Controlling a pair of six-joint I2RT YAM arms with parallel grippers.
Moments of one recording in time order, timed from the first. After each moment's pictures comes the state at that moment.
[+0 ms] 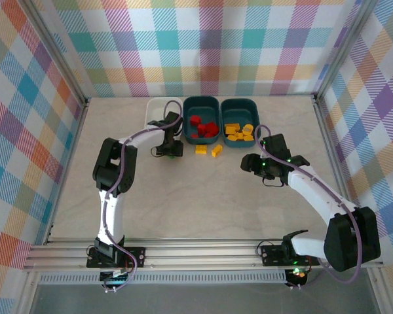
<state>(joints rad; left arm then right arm) -0.42 2.12 1.56 -0.71 -0.11 -0.31 0.32 1.25 0.83 -0.55 -0.17 0.57</state>
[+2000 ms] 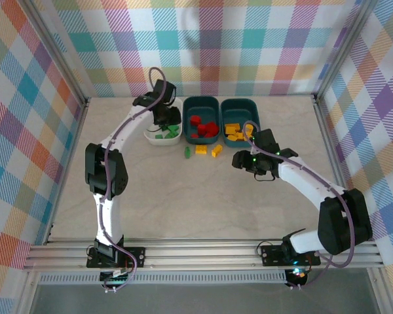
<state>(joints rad) -0.36 2.06 1.91 -0.84 -0.02 -0.44 0.39 1.39 0.92 -0.52 -0.18 0.57</state>
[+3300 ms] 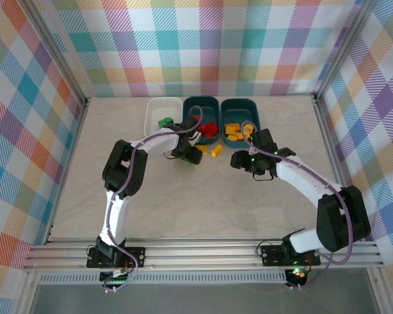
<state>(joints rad) -0.54 2.16 1.64 -0.74 0.00 -0.12 0.40 1.41 0.92 -0.51 -0.17 0.57</state>
